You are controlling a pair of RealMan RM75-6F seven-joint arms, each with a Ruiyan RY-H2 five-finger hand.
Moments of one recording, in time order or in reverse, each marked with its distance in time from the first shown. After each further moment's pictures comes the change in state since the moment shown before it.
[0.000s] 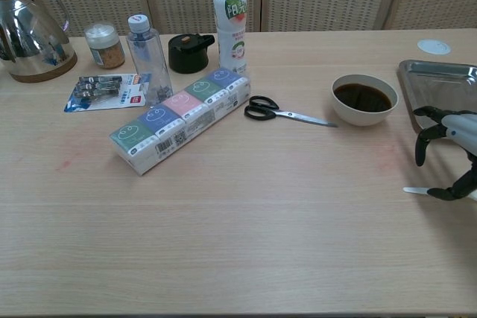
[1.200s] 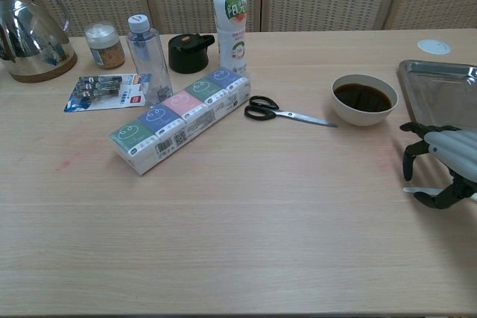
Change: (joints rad) left arm -0.002 0.002 -0.001 0.003 -0.009 -0.003 -0.007; right arm 0.028 -0.079 -0.030 0.098 0.021 -0.013 -0.003
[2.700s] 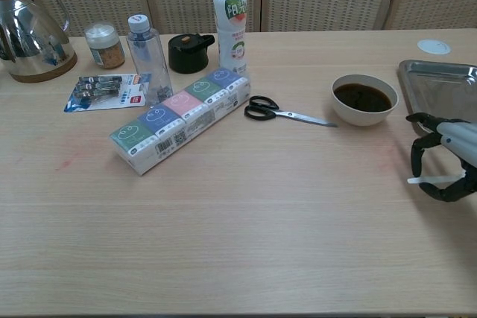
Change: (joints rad) left arm -0.012 -0.007 0.002 -0.002 -0.016 -0.019 0.018; right arm -0.029 0.042 -0.008 -0.017 -0.098 0.030 0.160
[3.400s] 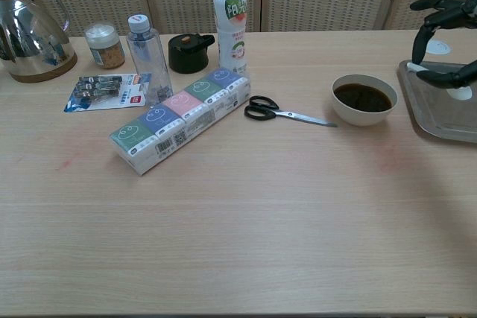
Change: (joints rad) left arm -0.003 -0.006 0.004 -0.004 -0.004 -0.006 0.015; right arm 0.055 0.306 0.162 -0.342 -0.066 -0.046 0.337
